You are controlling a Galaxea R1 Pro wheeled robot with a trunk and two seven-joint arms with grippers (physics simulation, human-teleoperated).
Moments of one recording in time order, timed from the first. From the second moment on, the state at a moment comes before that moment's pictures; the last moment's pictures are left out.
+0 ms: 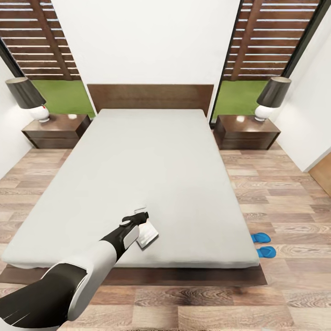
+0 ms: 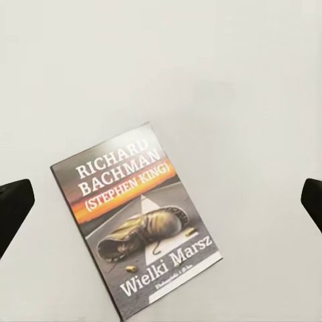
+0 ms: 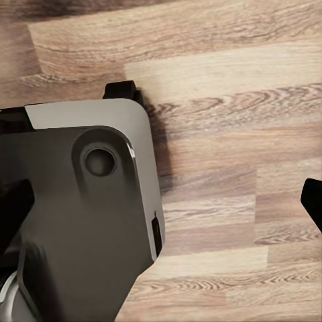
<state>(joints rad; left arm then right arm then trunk) -1.01 -0.17 -0.20 -0.18 0.41 -0.03 0.24 -0.46 -0.20 0.29 0.03 -0.41 0.00 0.20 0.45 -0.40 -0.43</state>
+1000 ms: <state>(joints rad) -1.01 -0.17 -0.20 -0.18 0.41 -0.03 0.24 -0.46 -0.20 0.29 0.03 -0.41 0.00 0.20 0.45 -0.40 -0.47</state>
